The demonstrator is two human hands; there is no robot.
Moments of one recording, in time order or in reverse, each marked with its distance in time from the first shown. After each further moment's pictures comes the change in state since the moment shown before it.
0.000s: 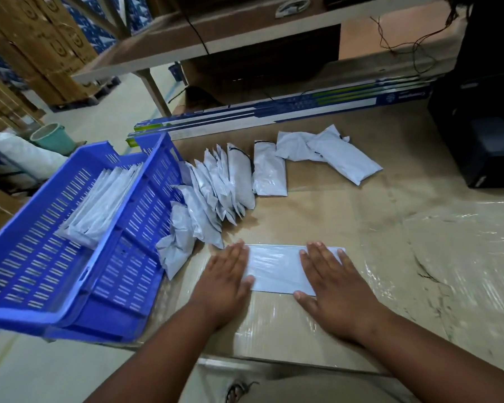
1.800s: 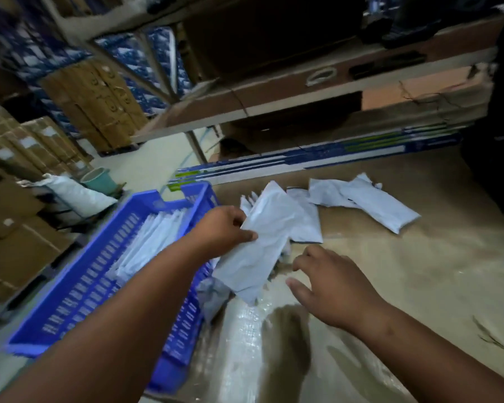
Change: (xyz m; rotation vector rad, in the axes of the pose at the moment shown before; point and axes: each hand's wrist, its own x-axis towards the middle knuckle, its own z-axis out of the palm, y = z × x) left_hand 0.070 -0.033 -0.250 -0.376 0.132 -0.228; right_hand 0.085 -0.072 -0.155 0.259 0.177 -0.013
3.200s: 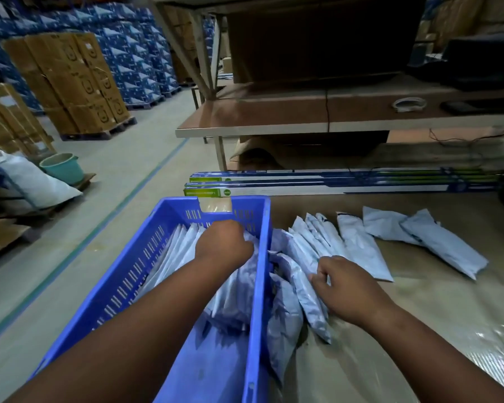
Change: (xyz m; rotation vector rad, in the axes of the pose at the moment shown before) left_hand 0.081 -0.207 -0.052 0.211 0.213 -0.034; right_hand 0.158 -0.111 0.078 0.038 0.007 0.254
